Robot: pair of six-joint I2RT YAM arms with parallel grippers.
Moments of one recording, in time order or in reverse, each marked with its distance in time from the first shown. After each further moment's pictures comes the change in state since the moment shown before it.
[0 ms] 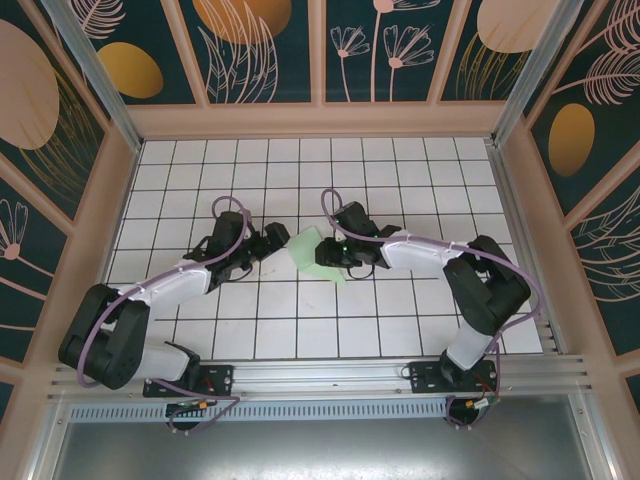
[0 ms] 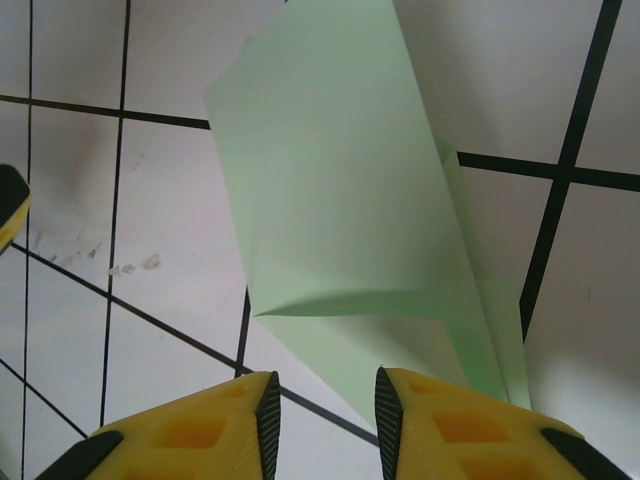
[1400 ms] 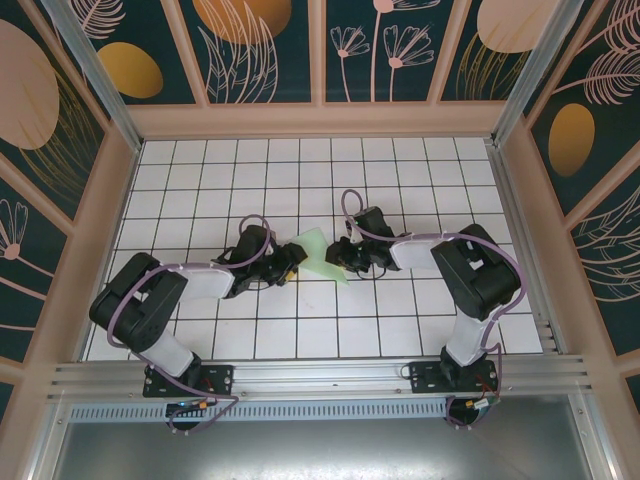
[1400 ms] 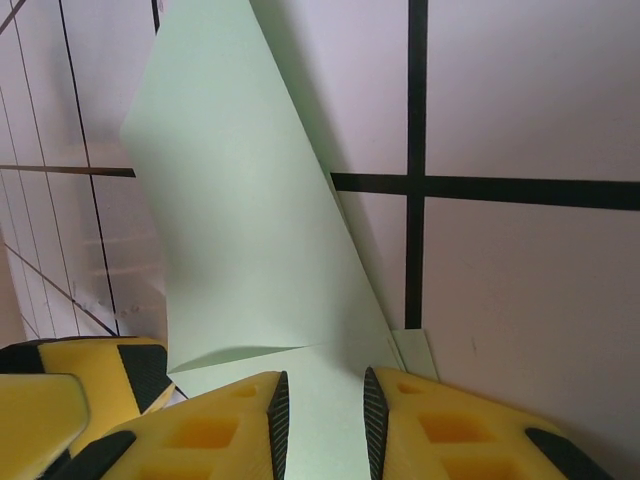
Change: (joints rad) left arm -0.119 0.236 -0.046 0.270 0.183 -0.342; right arm -0.143 0.094 -0.146 0.282 -0.220 0.152
